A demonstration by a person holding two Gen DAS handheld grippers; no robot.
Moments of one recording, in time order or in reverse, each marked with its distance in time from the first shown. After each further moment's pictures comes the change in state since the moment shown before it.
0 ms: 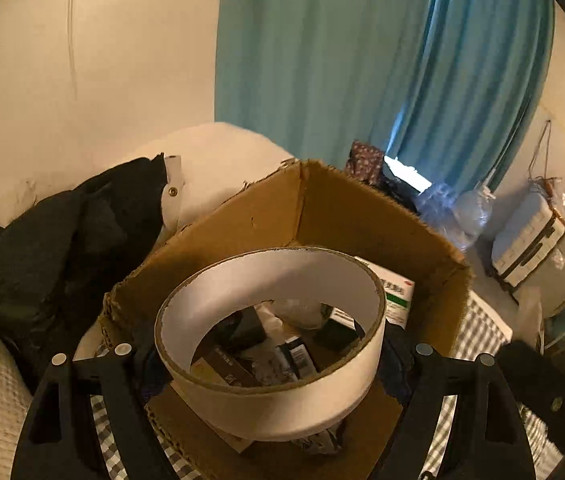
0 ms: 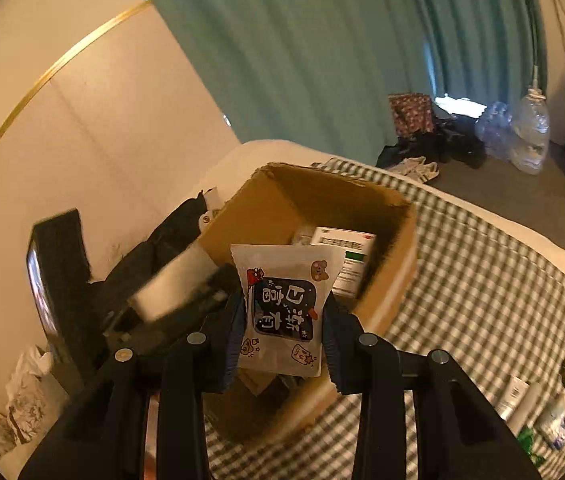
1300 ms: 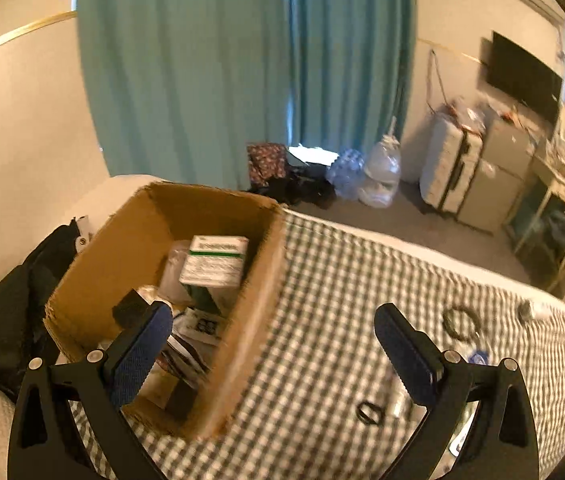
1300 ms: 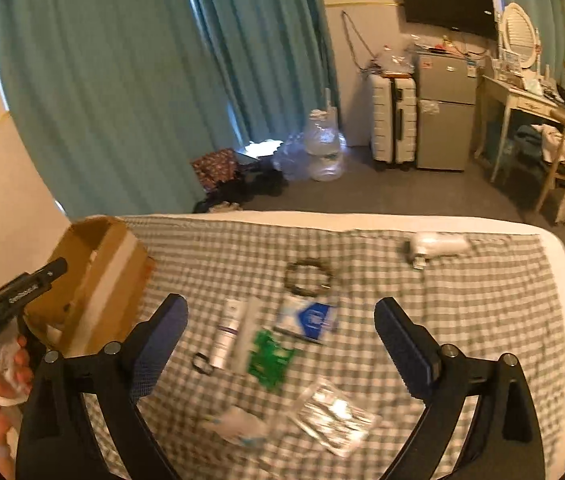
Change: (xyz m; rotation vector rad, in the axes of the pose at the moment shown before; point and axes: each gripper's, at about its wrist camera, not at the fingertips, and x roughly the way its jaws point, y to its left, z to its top) left arm -0.112 -0.129 -0.077 0.380 -0.063 -0.207; right arm -0.262 -0.149 -0.166 0.310 -0.260 -0.573
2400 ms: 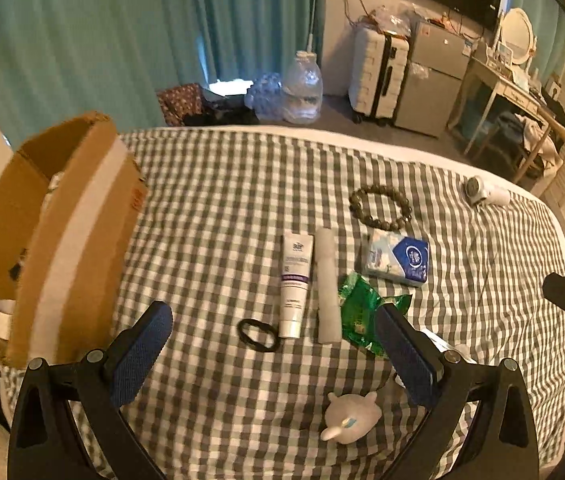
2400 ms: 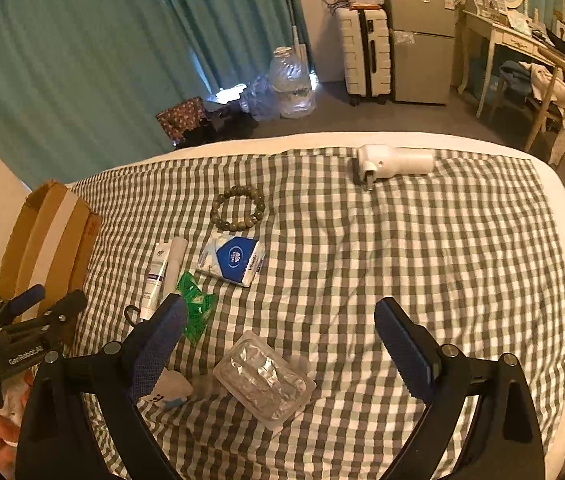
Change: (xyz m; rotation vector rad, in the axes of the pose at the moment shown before) left arm 0.047 -0.125 -0.075 0.204 0.248 -0.162; right arm 0.057 -0.083 -0.034 0.080 0.205 -0.019
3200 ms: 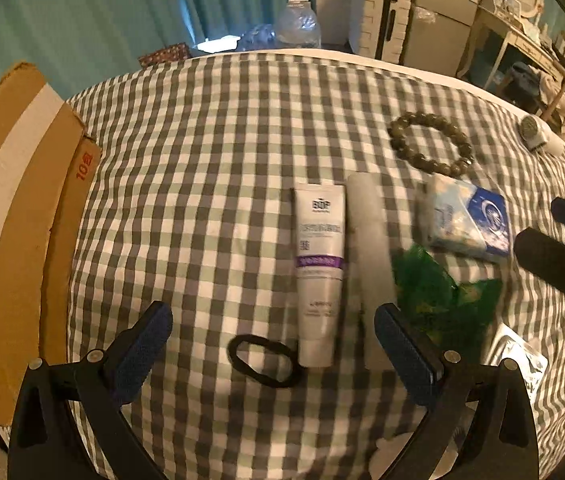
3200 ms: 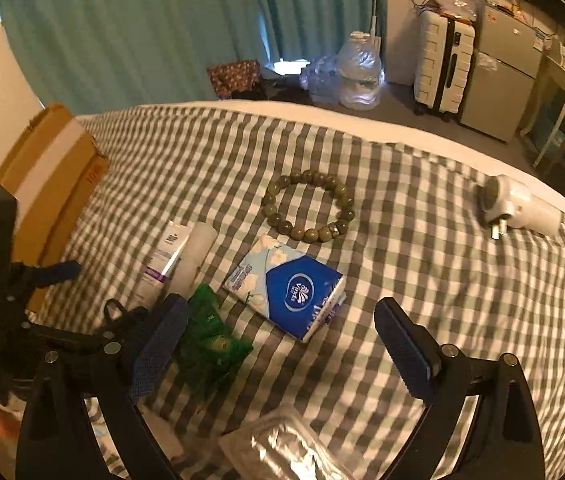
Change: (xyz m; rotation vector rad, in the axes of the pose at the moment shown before) left arm 0.104 0.010 -0.006 0.066 0.163 0.034; right arm 0.115 0.065 0.017 -0.263 0.061 0.056
